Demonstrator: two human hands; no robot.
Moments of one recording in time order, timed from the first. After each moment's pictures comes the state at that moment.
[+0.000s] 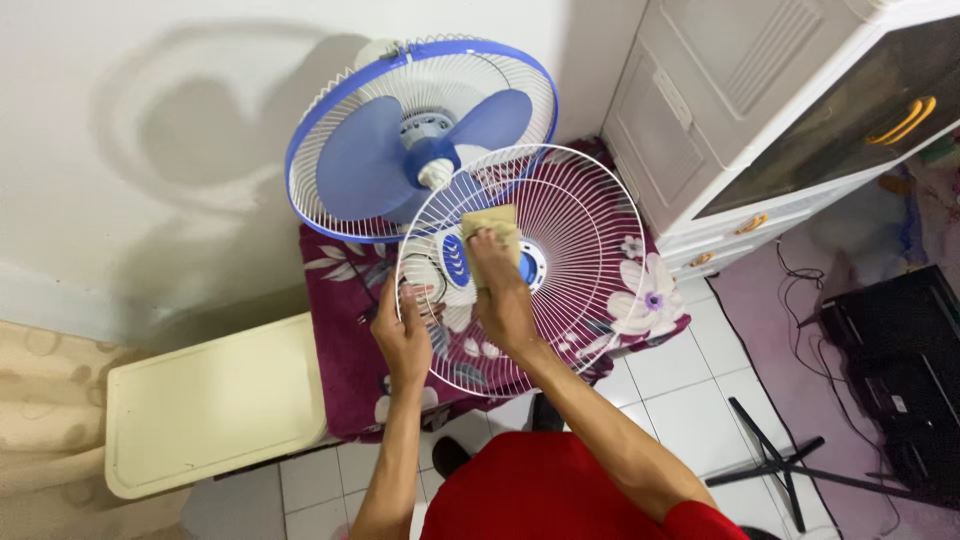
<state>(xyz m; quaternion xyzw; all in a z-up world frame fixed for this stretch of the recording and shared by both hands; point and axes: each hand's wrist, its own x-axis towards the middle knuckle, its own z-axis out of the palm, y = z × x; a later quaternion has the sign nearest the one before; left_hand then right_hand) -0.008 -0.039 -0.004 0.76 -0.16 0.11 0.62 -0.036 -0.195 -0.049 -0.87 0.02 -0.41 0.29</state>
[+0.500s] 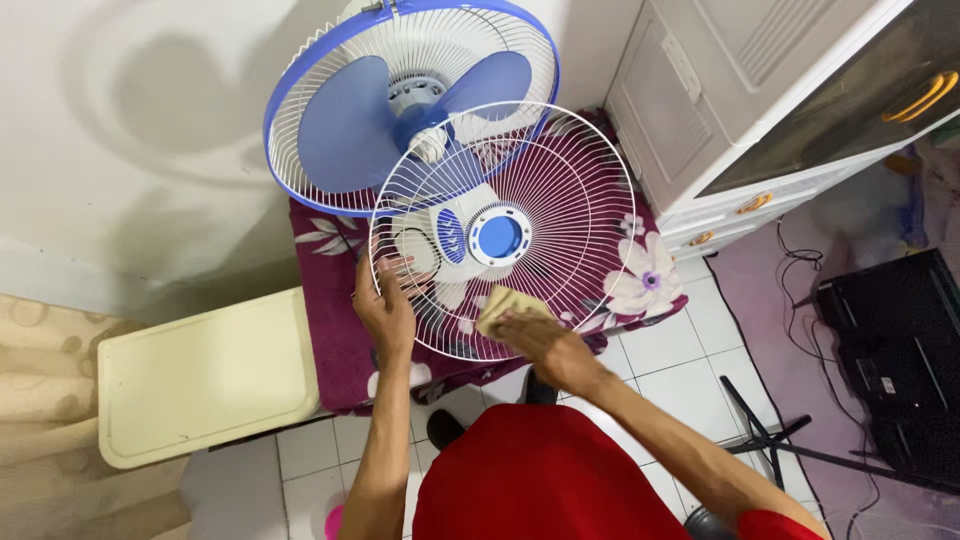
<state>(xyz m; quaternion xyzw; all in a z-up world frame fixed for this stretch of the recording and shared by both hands) 0.000 -0.039 -0.008 0.69 -0.13 0.08 0.70 -0.159 -0.241 -0.071 -0.93 -0.19 -0.19 0.24</state>
